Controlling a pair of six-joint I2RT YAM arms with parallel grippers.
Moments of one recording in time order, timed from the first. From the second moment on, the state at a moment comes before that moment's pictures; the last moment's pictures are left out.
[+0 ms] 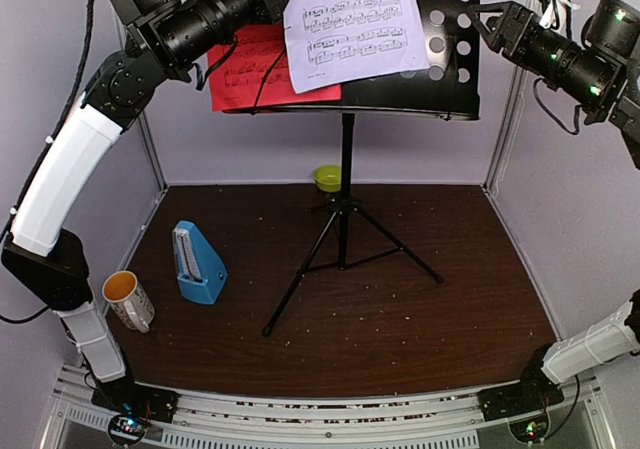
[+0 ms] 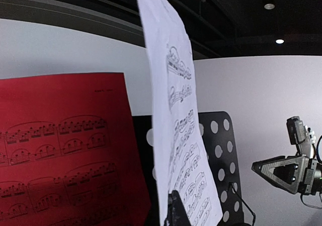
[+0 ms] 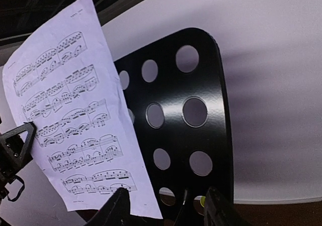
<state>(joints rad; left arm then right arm) -0.97 1.76 2.40 -0.24 -0.11 -0.03 0.71 1.27 1.97 -0.48 0.22 0.22</state>
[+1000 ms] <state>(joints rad) -0.90 1.82 2.48 -0.26 0.05 0.10 0.62 1.30 1.93 -0.66 0.03 0.60</state>
